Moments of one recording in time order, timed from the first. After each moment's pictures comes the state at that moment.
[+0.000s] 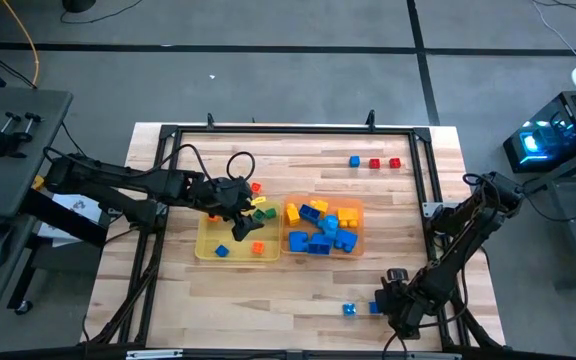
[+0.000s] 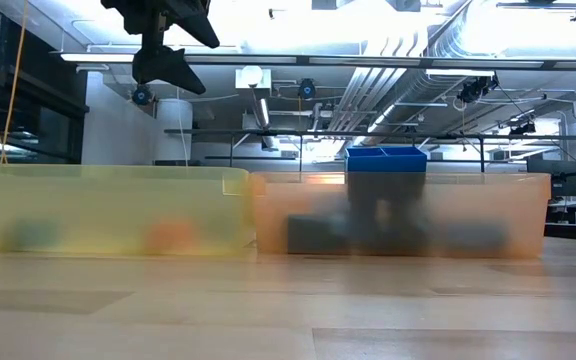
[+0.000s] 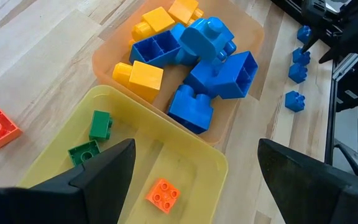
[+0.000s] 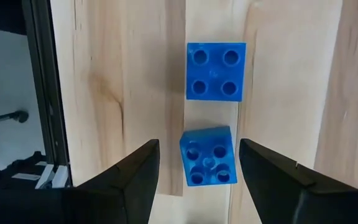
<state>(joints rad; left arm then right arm) -0.10 1.24 0.98 -0.53 -0.09 -0.62 0.95 1.59 0.93 -0.66 -0.03 0.94</state>
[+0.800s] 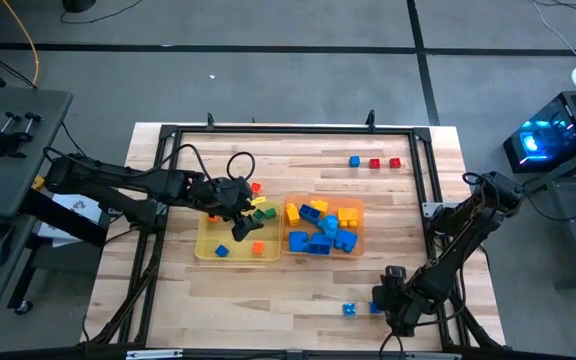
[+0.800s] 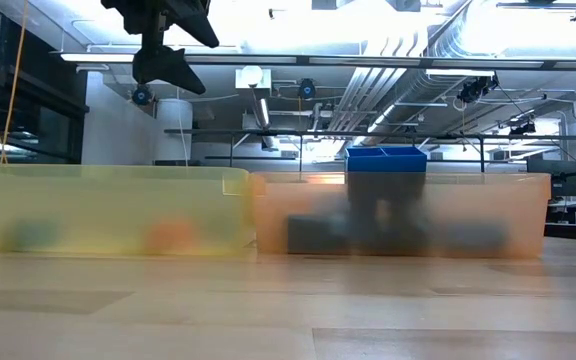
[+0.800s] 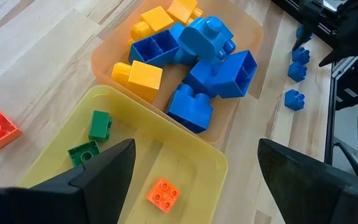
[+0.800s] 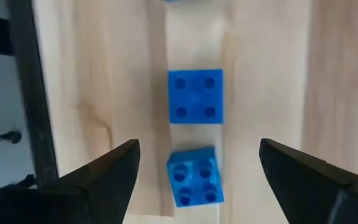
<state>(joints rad) -0.10 1.24 0.98 -0.53 -0.09 -0.62 0.94 1.59 0.93 -0.66 0.03 0.96</state>
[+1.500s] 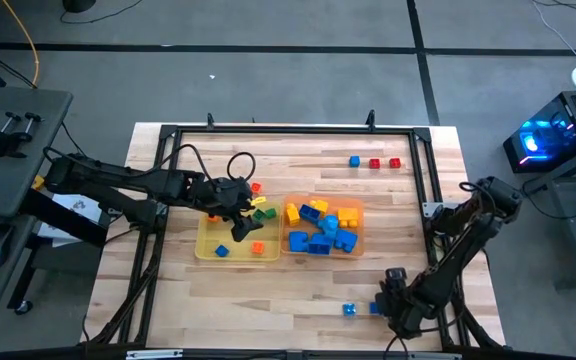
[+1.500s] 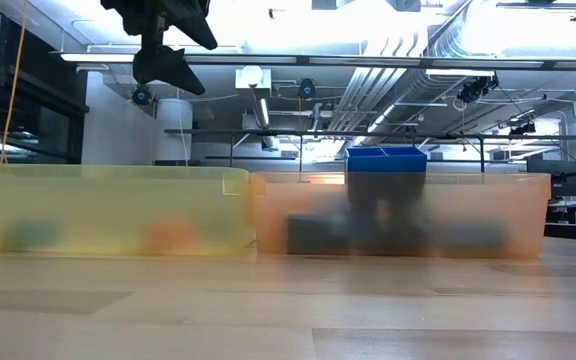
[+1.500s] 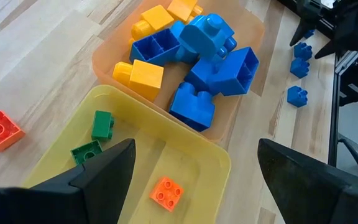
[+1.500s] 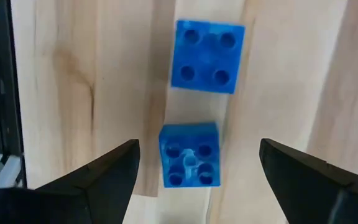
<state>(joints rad) -0.10 1.24 0.98 -0.53 -0.09 -0.60 0.97 1.64 0.92 -0.69 0.01 0.86</state>
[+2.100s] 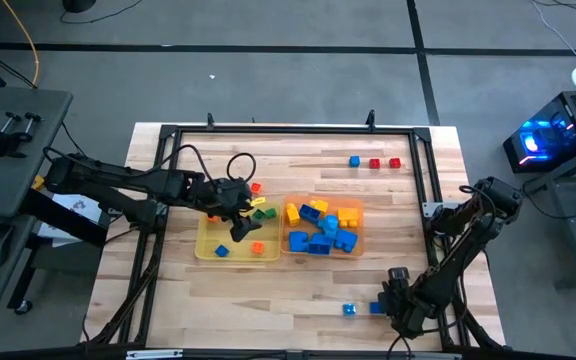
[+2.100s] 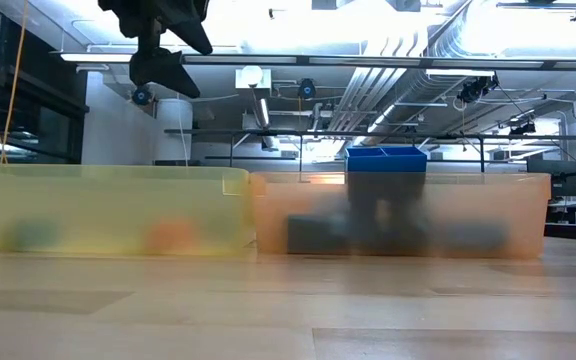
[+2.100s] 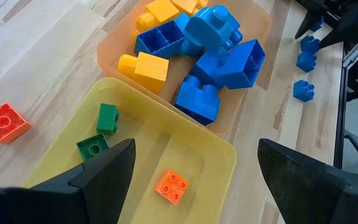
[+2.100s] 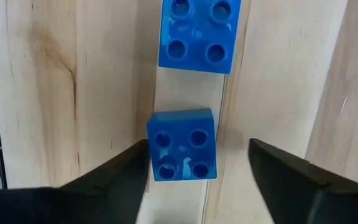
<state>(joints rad) -0.10 1.24 0.98 -0.56 -0.09 -0.60 0.99 1.64 0.88 -0.66 0.01 0.89</state>
